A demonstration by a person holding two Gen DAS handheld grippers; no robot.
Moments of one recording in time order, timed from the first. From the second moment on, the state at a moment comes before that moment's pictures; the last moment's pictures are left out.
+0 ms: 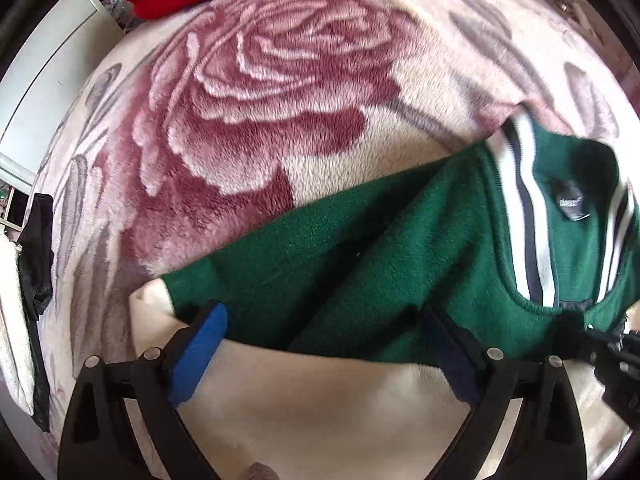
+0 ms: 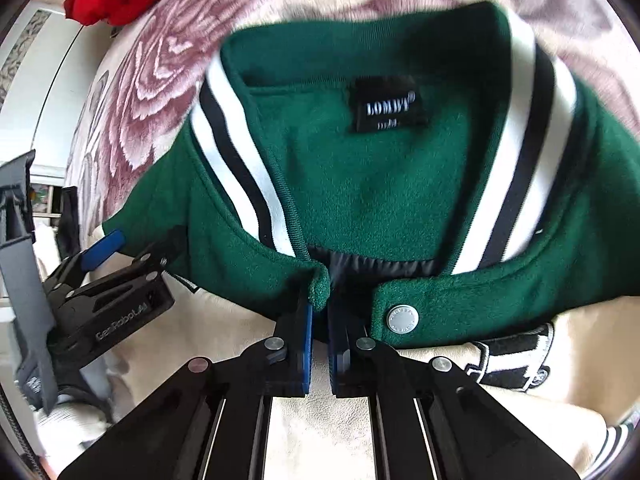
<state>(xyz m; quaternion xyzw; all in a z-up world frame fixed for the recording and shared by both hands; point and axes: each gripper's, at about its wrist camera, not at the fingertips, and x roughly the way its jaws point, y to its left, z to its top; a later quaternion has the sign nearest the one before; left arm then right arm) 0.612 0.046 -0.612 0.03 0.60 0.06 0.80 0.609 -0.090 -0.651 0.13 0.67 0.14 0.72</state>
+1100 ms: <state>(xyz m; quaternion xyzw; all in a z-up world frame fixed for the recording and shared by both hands) 0.601 0.019 -0.605 0.11 0.57 0.07 0.81 0.624 -0.140 -0.630 0.02 0.69 0.04 0.72</state>
